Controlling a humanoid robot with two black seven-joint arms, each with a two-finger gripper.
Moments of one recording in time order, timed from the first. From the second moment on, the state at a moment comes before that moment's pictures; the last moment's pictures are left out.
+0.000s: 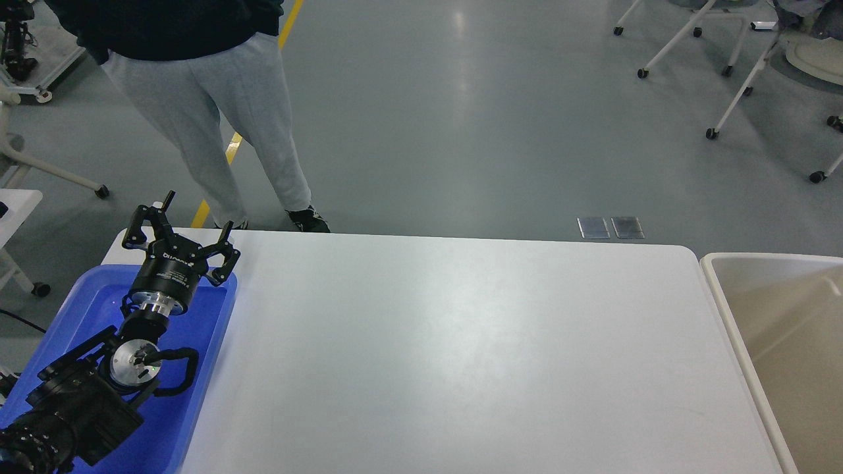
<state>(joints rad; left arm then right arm) -0.58 0.35 -0.74 -0.46 -0.16 -0.63 -0.52 1.27 -1.43 0.02 1.11 -0.77 0.44 0.22</state>
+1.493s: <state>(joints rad) -0.58 0.35 -0.74 -0.46 -0.16 -0.63 -0.52 0.58 -0.49 0.28 -0.03 0.20 0.11 0.24</state>
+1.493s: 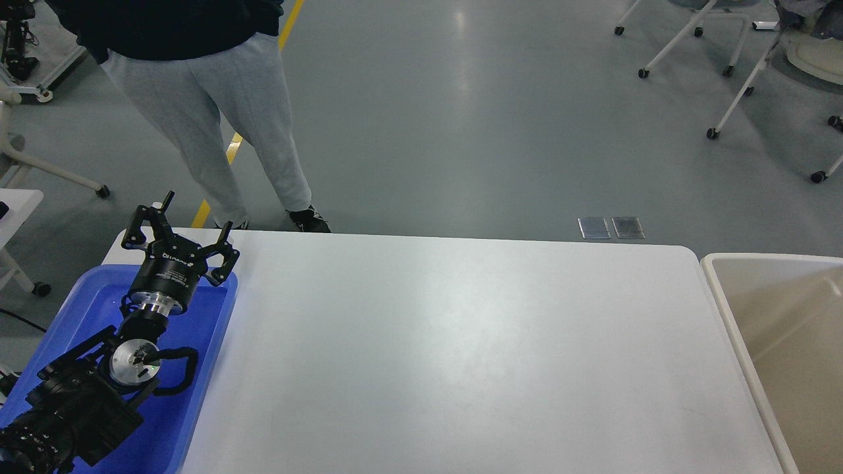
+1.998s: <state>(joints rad) -0.58 0.35 -0.74 -0.46 -0.16 -0.63 -0.52 0.57 -0.46 0.28 -0.04 0.20 0.08 0.23</state>
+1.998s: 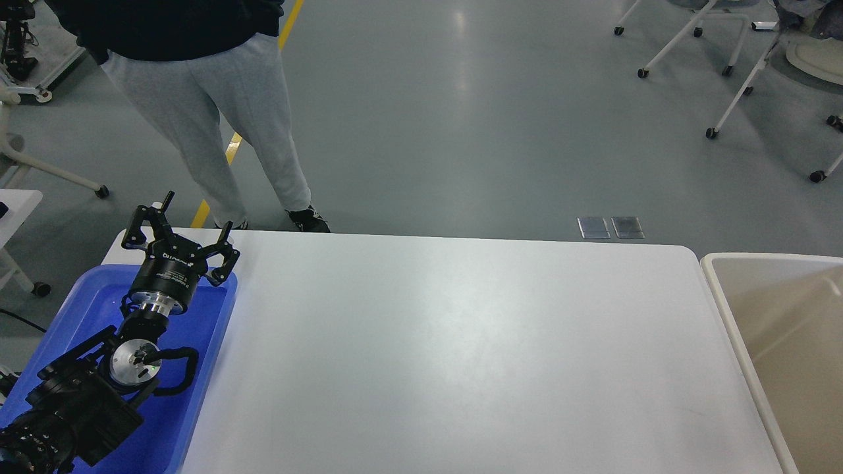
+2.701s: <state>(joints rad) -0.58 0.35 -0.74 -0.46 -0.16 -0.63 -0.52 0.59 -0.46 0.28 -0.05 0.20 0.08 0.22</state>
